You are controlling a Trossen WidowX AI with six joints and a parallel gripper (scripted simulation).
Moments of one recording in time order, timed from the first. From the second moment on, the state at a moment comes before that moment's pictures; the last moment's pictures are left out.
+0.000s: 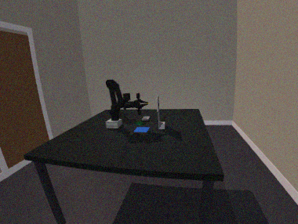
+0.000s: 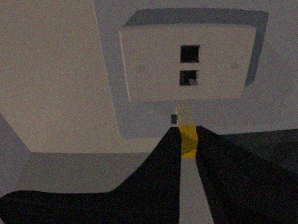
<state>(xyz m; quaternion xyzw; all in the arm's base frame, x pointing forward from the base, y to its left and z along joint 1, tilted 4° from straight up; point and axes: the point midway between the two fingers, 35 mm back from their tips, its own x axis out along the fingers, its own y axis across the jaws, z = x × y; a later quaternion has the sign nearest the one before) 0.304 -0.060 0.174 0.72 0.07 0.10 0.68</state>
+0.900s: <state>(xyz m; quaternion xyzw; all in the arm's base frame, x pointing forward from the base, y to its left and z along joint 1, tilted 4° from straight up) 0.288 -0.057 0.208 0.72 0.07 0.10 0.68</state>
